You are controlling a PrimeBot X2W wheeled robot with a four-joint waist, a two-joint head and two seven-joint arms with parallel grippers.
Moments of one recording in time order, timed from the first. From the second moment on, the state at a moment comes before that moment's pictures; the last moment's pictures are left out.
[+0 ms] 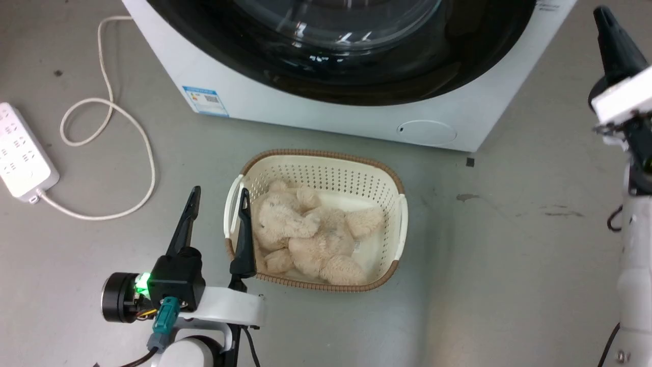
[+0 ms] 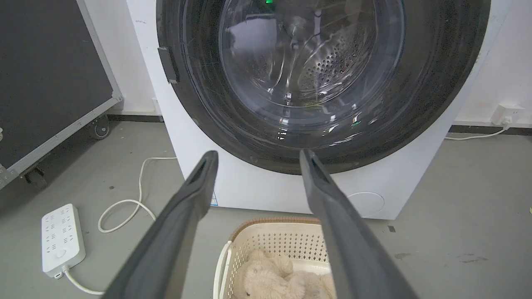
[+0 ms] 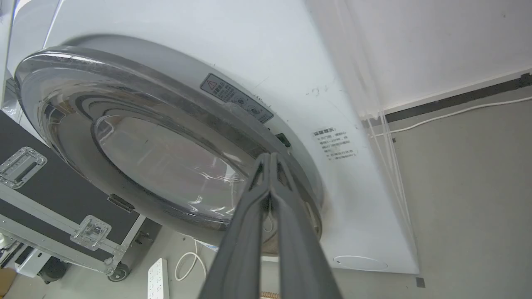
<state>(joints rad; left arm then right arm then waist) -0.12 0.05 -0.15 -0.08 -0.04 0.12 -0.15 -0.80 -0.12 -0.21 0.35 0.58 0.13 0.26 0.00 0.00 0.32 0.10</state>
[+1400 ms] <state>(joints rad) -0.19 0.05 -0.27 -0.12 -0.06 0.20 -0.23 -1.33 -0.22 -0.41 0.87 0.88 0.13 0.79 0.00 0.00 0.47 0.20</state>
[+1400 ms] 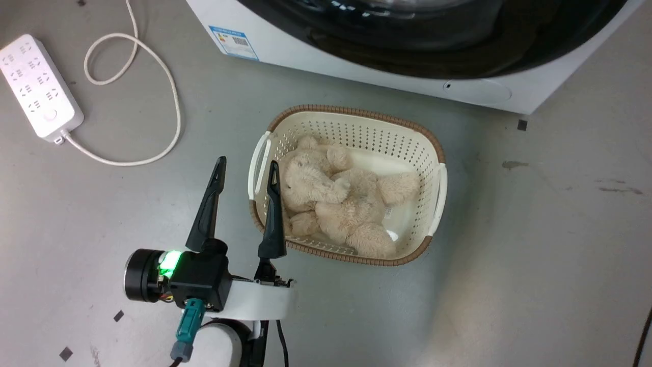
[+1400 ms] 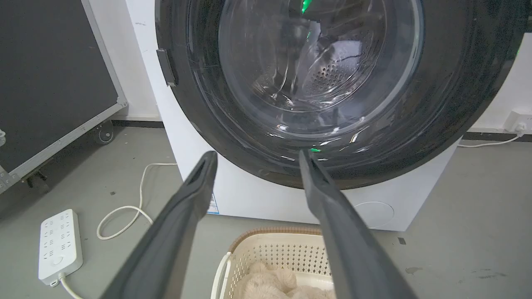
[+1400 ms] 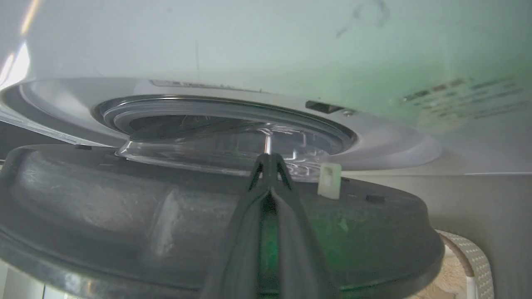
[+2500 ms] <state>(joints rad) -0.04 0.05 -0.26 -0.01 -0.07 0.11 -0.26 -0.65 -0.06 0.00 0.53 1.32 0.13 1.09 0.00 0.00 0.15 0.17</state>
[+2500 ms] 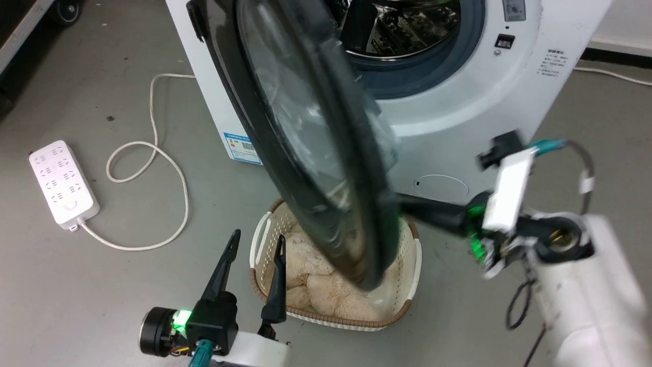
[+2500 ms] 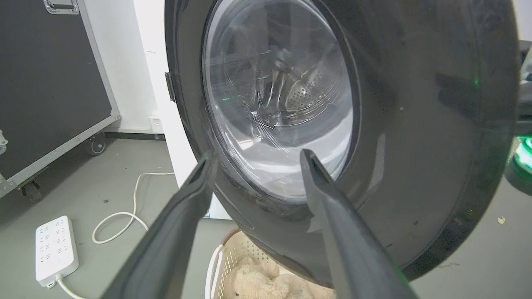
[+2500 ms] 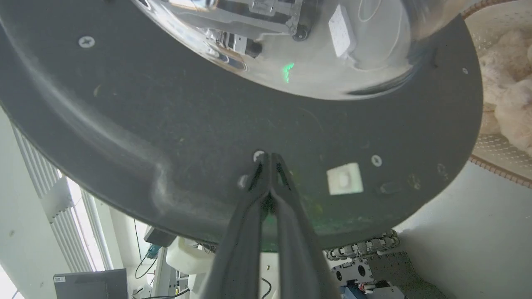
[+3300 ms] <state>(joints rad) 0.00 0.05 -0.18 0.02 -0.11 0.03 -0.26 -0.44 -0.24 0.12 0.13 0.87 0.13 0.37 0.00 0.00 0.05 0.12</state>
